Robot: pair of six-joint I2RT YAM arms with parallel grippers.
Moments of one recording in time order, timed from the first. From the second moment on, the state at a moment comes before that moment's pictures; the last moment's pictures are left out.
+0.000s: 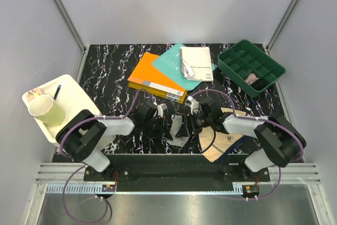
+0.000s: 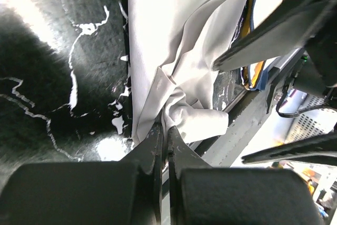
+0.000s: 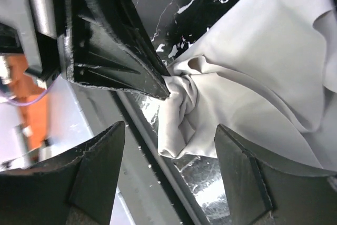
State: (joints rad) left arm -0.72 1.53 0.54 0.10 0.52 -0.79; right arm 0.64 1.52 0.57 0.16 -0.71 0.50
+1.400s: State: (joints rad) left arm -0.67 1.55 0.58 0.07 0.60 -0.77; right arm 0.80 1.48 0.54 0.06 -0.40 0.53
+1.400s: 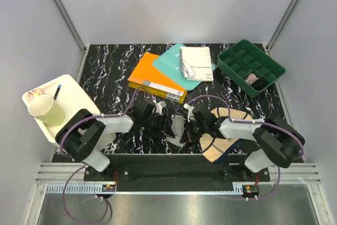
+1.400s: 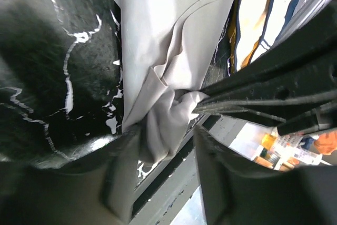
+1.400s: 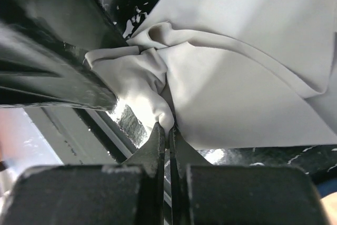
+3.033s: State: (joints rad) left arm -0.63 1.56 0.55 0.12 0.51 -0.72; right arm 0.71 1.62 0.56 0.14 -0.65 0.58
